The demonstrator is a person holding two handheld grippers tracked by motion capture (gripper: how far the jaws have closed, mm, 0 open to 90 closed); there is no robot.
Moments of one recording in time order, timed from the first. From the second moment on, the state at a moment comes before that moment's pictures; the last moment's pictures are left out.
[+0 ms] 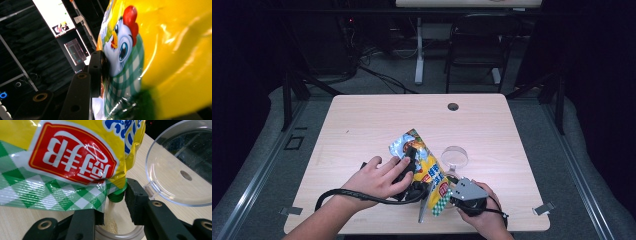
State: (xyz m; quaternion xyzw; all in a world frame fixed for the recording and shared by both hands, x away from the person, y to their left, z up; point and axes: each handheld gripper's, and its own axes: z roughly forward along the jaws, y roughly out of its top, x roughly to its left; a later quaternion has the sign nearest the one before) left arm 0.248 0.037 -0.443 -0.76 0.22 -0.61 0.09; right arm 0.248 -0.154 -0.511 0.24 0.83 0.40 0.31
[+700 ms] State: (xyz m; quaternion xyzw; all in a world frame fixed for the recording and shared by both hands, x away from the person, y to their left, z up) left arm 0.241 0.033 -0.441 -0.75 0.24 -0.60 0.11; right arm 0.249 -0.155 -0.511 0.24 0.83 0.40 0.30
